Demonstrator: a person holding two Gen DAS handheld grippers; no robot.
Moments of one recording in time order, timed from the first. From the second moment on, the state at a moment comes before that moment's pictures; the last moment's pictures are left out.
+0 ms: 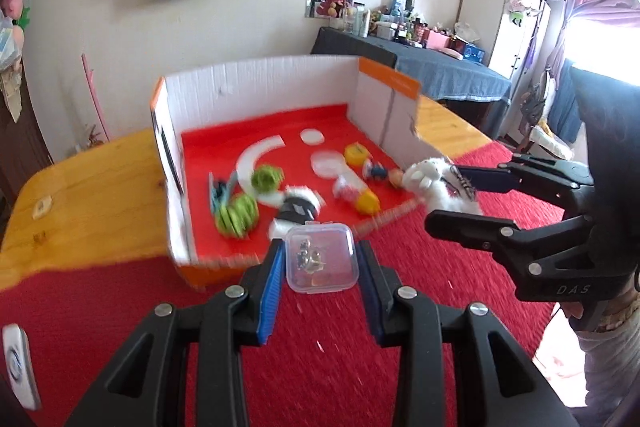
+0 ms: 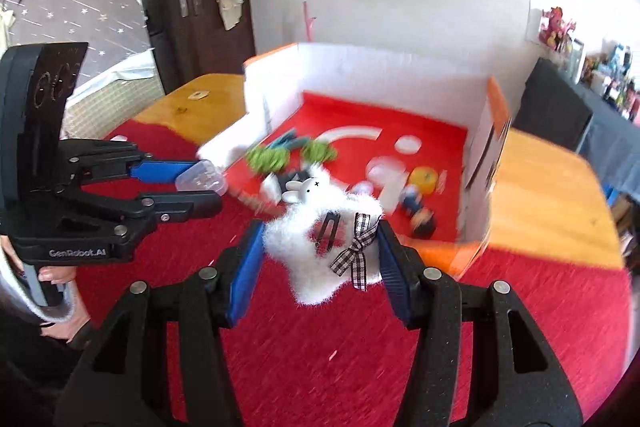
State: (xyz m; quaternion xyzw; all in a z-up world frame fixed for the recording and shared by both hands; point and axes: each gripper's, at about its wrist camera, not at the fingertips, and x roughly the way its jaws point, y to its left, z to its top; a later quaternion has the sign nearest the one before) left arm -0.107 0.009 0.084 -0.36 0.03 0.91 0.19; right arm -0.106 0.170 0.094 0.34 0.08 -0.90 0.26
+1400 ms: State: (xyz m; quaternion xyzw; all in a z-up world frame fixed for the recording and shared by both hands) left arm -0.314 0.016 0.046 -0.51 0.06 0.85 0.08; right arm -0.328 0.115 0.056 0.51 0.22 -0.82 0.14
